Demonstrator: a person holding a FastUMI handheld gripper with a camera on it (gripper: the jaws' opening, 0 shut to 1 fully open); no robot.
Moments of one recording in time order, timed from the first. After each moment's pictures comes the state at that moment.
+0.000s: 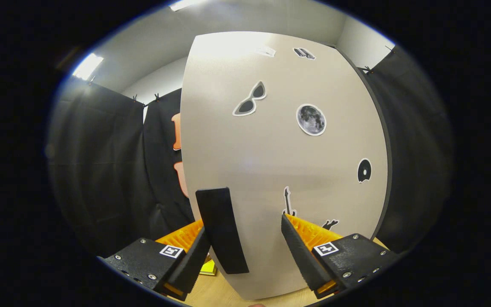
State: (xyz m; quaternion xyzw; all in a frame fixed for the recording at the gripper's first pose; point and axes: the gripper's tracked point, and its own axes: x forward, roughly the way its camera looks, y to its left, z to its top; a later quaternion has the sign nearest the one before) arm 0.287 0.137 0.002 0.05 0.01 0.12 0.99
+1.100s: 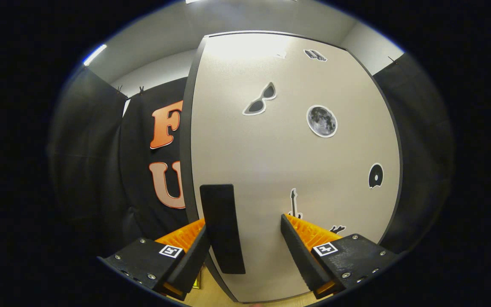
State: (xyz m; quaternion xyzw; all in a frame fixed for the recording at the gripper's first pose) arm 0.358 0.174 -0.002 0.03 -0.02 0.03 1.00
